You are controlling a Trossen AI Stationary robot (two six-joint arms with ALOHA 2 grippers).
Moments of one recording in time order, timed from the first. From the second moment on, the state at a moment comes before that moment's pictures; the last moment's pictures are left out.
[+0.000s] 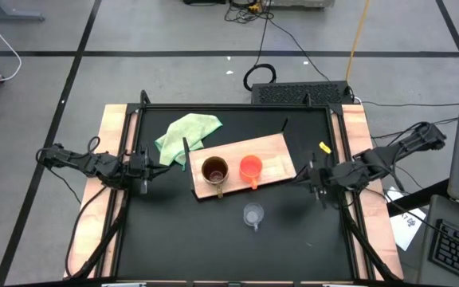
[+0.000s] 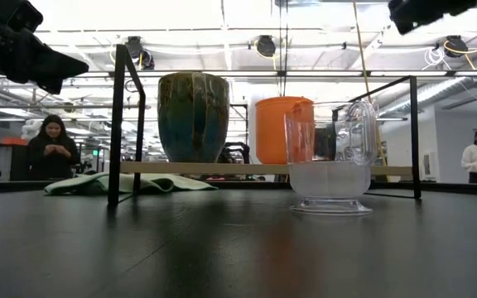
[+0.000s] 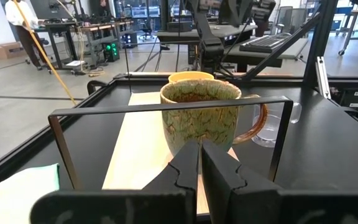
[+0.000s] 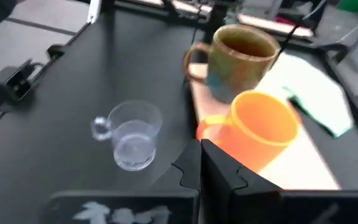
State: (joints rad) left arm -0.30 0.01 0.14 -0.23 -0.39 -0.02; right arm 0.44 0.73 0.66 -0.44 0.33 0.03
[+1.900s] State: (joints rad) left arm -0.30 0.01 0.14 -0.19 -0.39 0.04; right arm 0.29 0.85 0.42 0.13 0.04 -0.09
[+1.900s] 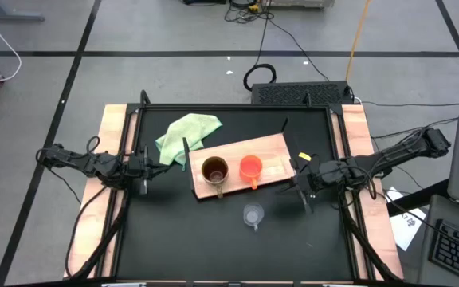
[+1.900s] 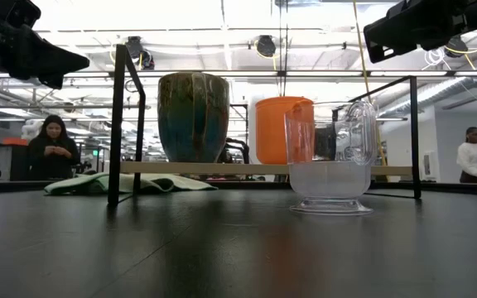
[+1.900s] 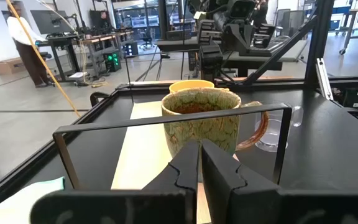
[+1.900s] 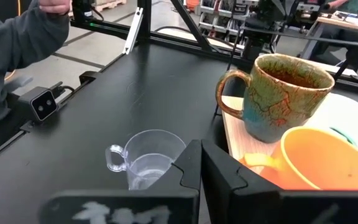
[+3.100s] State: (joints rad) left arm -0.30 0.01 0.14 -0.17 -0.23 0.04; right arm 0.29 0.73 0.42 0.11 0.05 -0.14
